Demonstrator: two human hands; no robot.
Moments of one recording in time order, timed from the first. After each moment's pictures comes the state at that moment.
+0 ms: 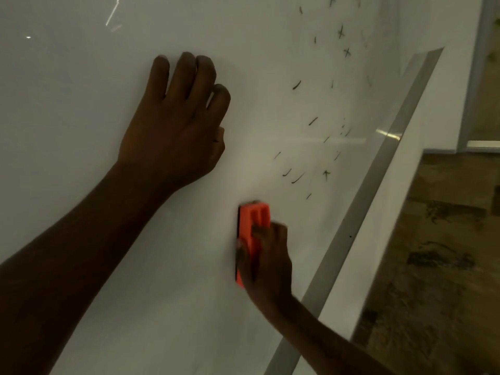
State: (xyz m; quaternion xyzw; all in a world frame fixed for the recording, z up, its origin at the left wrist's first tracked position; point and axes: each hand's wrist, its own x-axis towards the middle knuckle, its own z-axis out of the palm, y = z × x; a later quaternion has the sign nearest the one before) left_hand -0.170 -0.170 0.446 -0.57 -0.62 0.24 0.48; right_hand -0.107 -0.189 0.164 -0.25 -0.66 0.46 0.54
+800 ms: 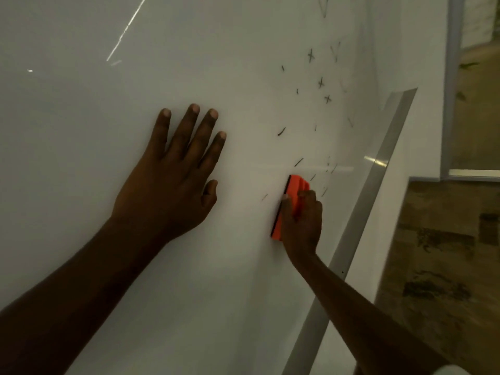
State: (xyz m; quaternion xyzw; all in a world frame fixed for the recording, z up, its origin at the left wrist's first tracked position) left_hand -0.176 -0.159 0.440 -0.58 -0.61 0.28 0.47; right_hand -0.121 -0.029 0.203 -0.43 -0.54 0.48 0.55
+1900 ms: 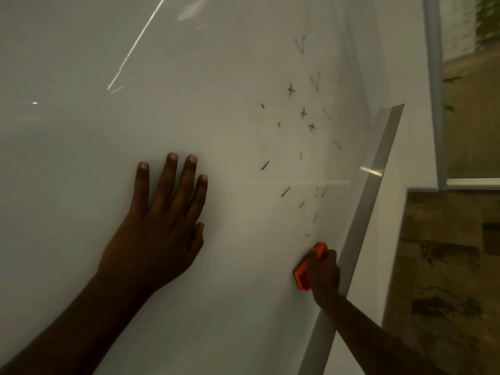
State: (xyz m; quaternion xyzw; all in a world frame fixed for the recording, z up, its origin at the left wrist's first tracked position) left_hand -0.172 -0.150 0.435 -0.57 -0.62 0.27 0.47; right_hand -0.119 0.022 0.100 -0.56 -0.43 0.62 0.34
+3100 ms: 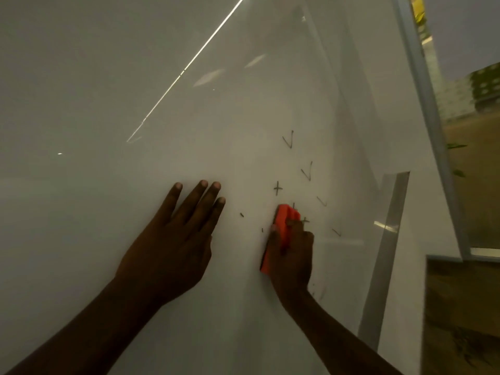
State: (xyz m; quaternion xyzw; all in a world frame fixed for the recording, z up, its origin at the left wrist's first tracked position) left_hand -0.192 0.032 0.503 -0.59 -0.59 0.27 0.49; right_hand -0.149 0.173 0.315 -0.39 -0.54 0.47 0.58
